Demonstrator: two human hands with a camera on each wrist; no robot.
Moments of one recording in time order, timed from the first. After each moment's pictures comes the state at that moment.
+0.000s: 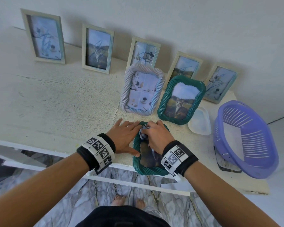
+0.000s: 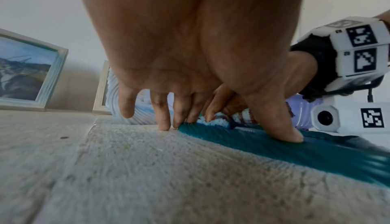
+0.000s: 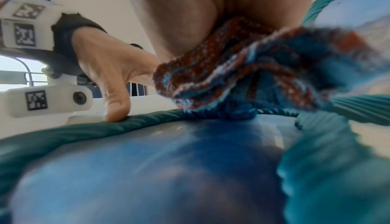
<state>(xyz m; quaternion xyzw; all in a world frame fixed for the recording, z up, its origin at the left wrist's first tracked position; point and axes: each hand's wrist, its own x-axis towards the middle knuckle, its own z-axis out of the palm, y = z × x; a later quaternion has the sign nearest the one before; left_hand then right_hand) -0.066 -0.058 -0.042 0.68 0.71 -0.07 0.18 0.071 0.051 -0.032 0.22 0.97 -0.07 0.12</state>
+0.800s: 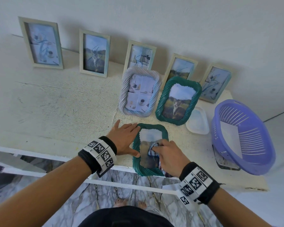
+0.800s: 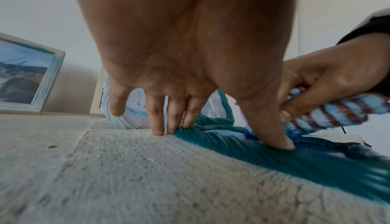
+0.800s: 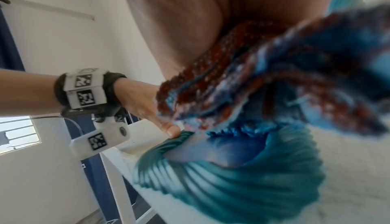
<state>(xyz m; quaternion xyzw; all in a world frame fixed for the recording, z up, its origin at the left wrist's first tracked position) -0.062 -0.057 -0.032 0.66 0.72 -0.10 0.19 0.133 0.022 -0.006 0.26 0.94 -0.12 0.16</state>
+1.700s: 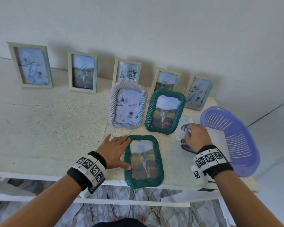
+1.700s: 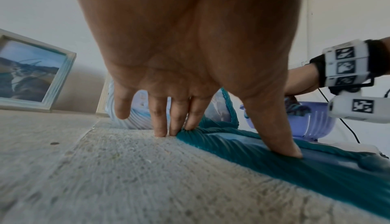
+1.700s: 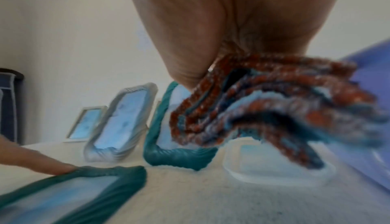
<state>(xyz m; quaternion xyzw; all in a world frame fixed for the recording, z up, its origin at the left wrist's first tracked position) -0.062 -0.057 -0.033 0.66 0.72 -0.08 0.21 0.180 0.150 0.008 0.53 0.84 -0.06 -0.02</state>
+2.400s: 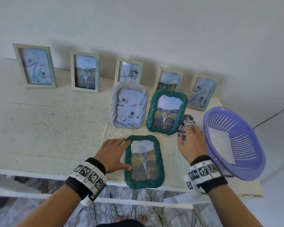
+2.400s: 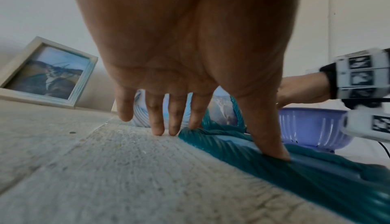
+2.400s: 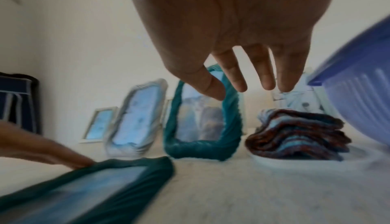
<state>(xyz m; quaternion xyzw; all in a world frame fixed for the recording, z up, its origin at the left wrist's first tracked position) -0.055 -0.068 -0.038 0.61 0.76 0.00 0.21 0.172 0.114 -0.004 0.51 0.85 -0.04 -0.10</state>
